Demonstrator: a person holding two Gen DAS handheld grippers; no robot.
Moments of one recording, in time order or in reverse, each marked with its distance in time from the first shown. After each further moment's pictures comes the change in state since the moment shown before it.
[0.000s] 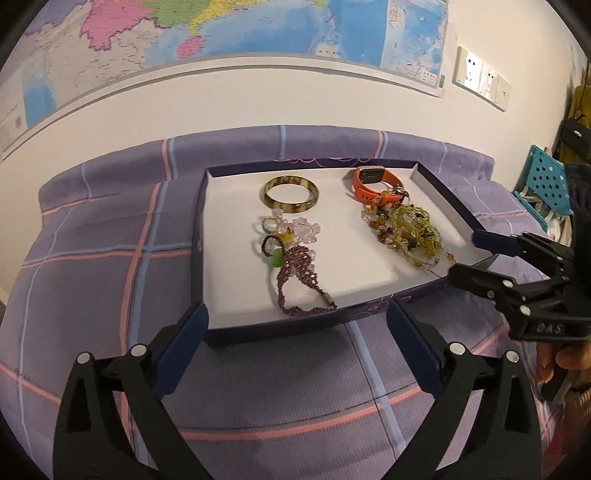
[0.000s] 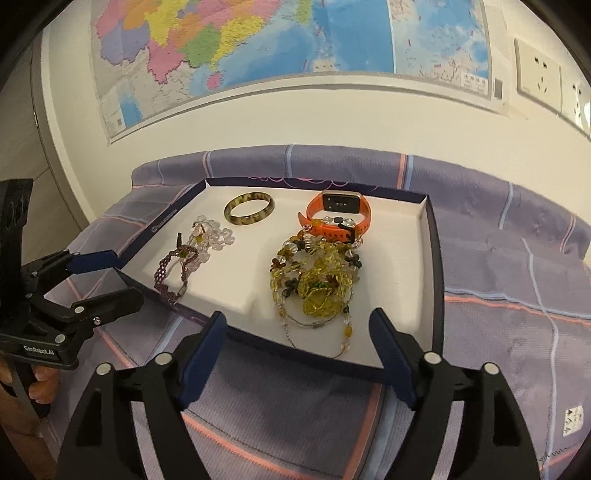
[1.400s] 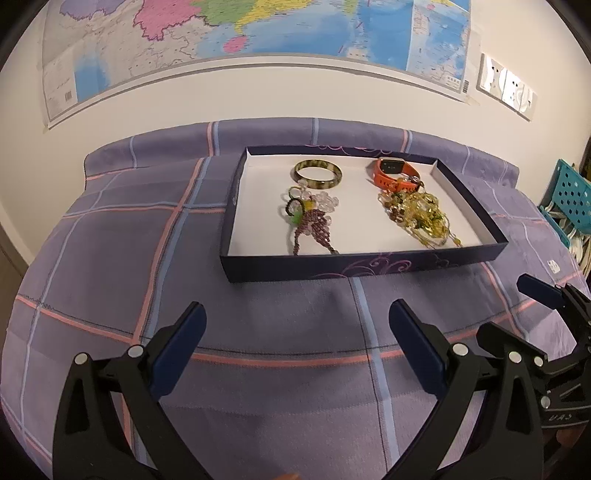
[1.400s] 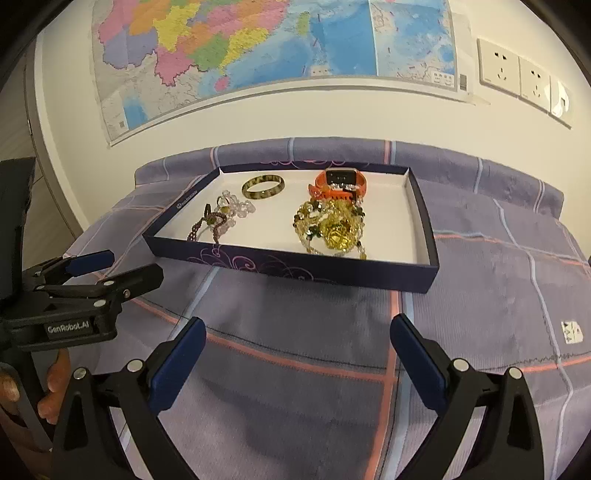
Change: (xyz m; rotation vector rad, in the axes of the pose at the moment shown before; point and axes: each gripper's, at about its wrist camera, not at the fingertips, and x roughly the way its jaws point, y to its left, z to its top) left arm -0.032 -0.016 -0.032 -0.089 -0.002 0.127; right arm -0.044 0.031 -0.053 0.074 -0.017 -0.048
